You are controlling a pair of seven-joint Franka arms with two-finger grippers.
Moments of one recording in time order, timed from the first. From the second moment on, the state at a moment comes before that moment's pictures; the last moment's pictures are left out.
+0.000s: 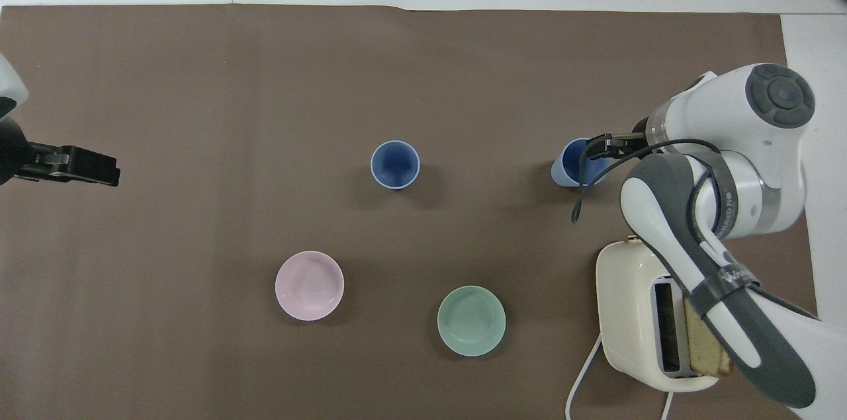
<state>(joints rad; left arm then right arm) -0.03 -0.05 -0.05 -1.64 -0.01 1.58 0.04 0.02 0.23 0.07 -1.91 0.00 2.18 0.11</state>
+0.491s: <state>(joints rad) -0.03 -0.06 -0.04 -1.60 -0.02 1.57 0.04 0.03 0.25 0.07 -1.91 0.00 2.19 0.09</state>
